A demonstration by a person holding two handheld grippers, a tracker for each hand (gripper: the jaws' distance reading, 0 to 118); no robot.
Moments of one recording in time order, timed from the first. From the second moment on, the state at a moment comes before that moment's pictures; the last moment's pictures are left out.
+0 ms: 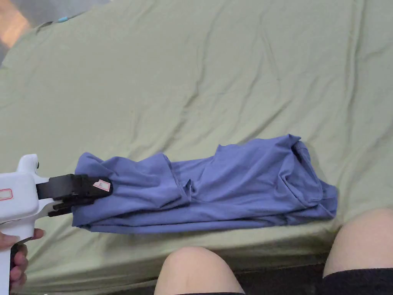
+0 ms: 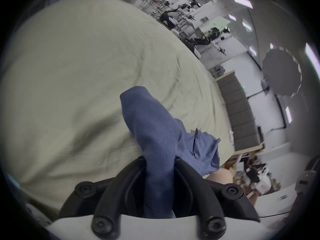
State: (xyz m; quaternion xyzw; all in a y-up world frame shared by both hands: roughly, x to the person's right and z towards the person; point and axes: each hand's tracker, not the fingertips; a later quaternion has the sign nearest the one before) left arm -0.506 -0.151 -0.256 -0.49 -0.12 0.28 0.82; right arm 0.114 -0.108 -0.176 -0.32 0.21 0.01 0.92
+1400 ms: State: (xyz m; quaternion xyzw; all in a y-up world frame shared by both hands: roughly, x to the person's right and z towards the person) left arm -0.162 -0.184 -0.351 -0.56 -0.28 0.10 0.77; right arm 0.130 -0.092 -0.136 -0.31 0.22 -0.01 0.93
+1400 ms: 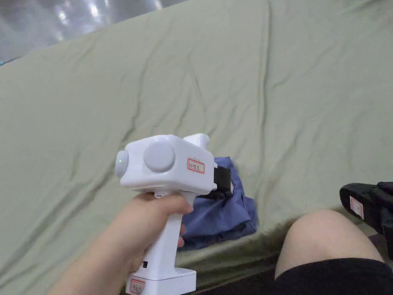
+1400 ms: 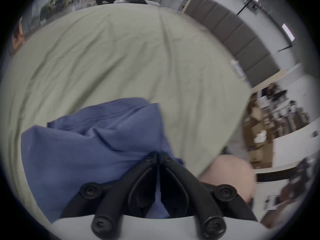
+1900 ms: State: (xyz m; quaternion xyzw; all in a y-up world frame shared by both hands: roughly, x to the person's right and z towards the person) left arm -0.386 -0.141 -0.277 -0.46 -0.22 0.28 0.81; right arm -0.023 -0.218 -0.341 -0.51 0.28 0.00 0.82
